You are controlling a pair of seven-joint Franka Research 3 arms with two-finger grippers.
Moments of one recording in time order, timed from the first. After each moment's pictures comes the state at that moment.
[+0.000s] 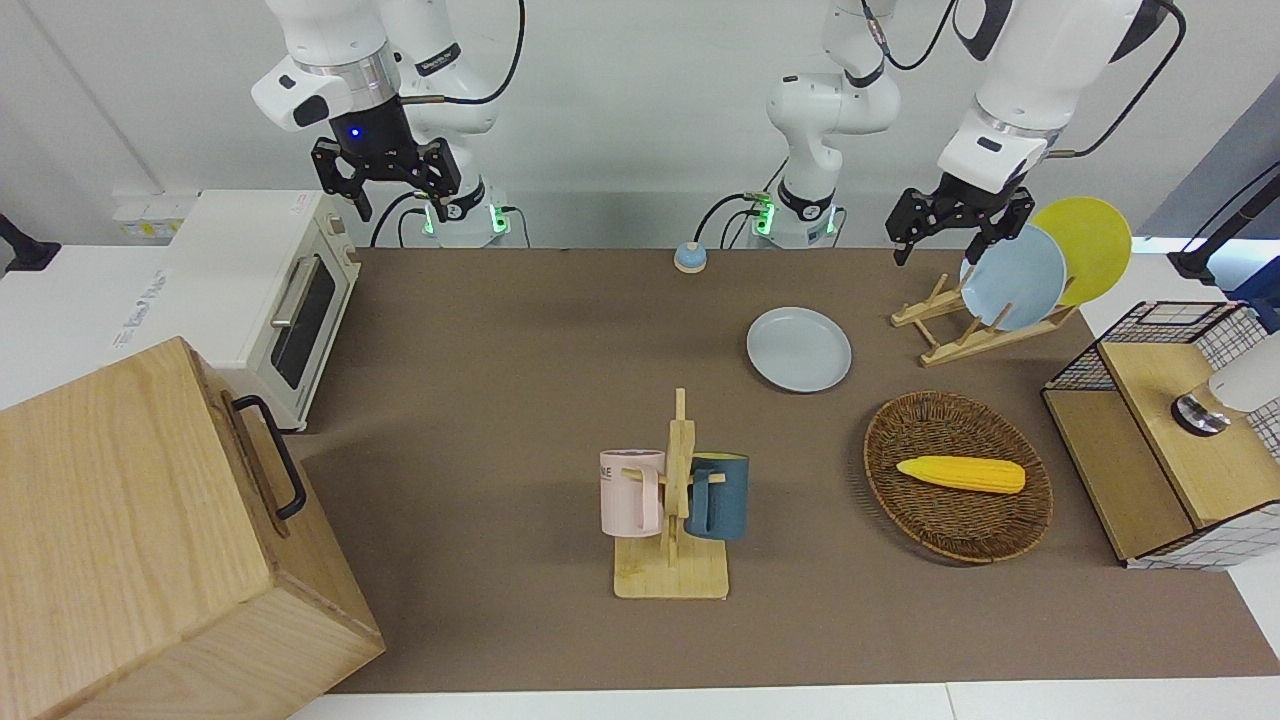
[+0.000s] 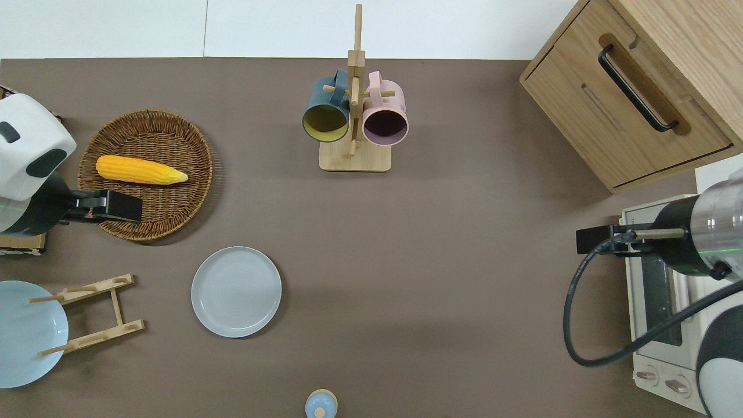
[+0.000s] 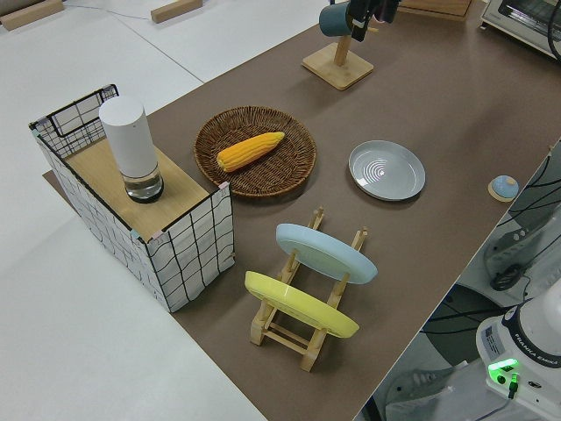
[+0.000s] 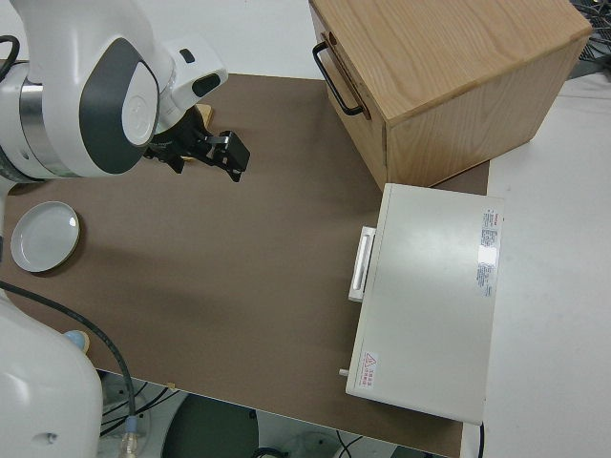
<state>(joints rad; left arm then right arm) -0.08 0.00 -0.02 -1.55 0.01 1.55 -0.07 -0.25 -0.12 0.37 -1.63 0.05 1.51 0.17</state>
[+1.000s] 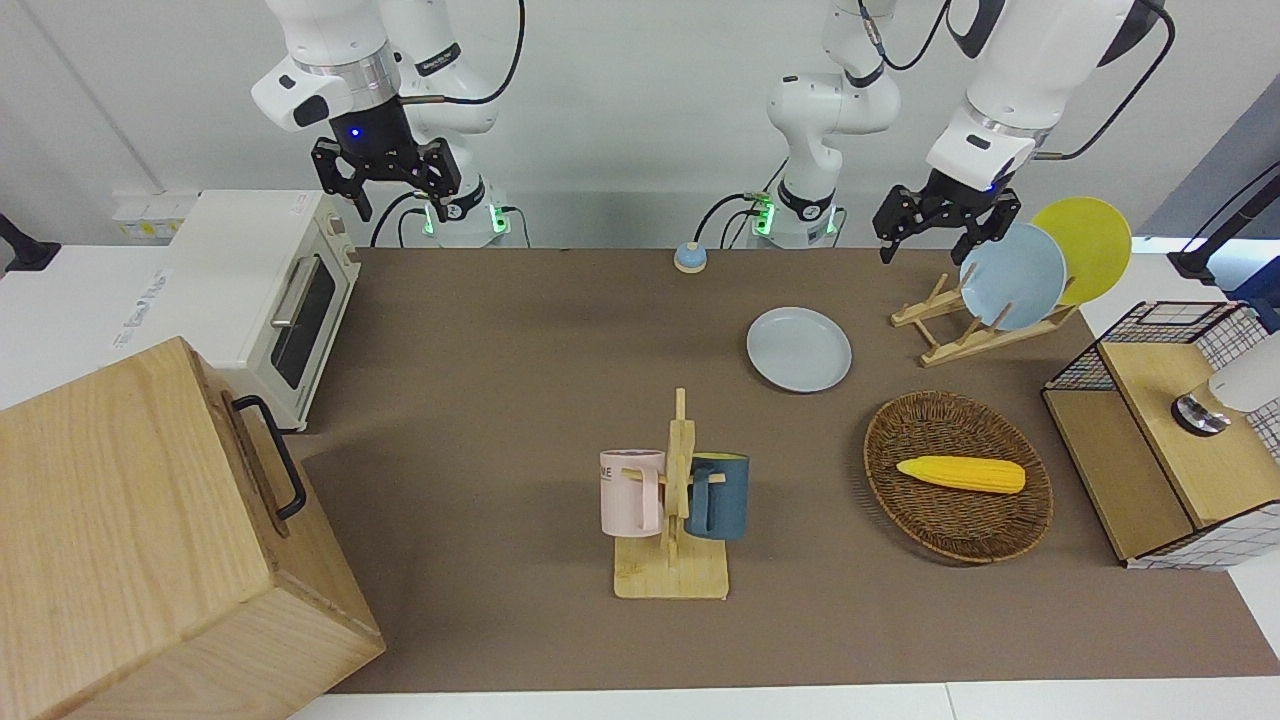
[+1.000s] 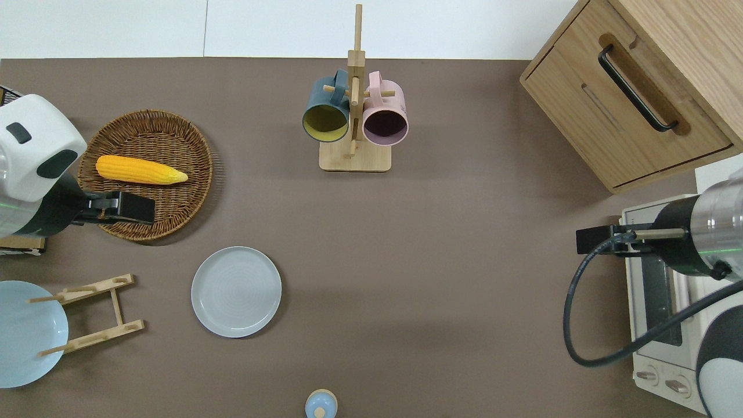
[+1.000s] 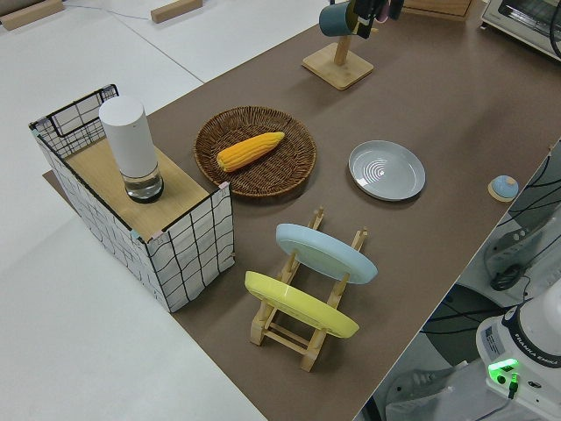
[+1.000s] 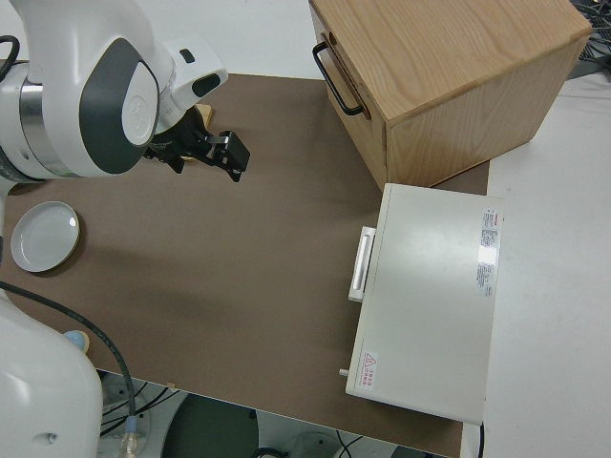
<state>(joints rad) -0.08 0.00 -0.03 -1.55 -0.03 1.55 -0.07 -0.25 -0.12 0.37 -1.63 0.05 1.51 0.17</state>
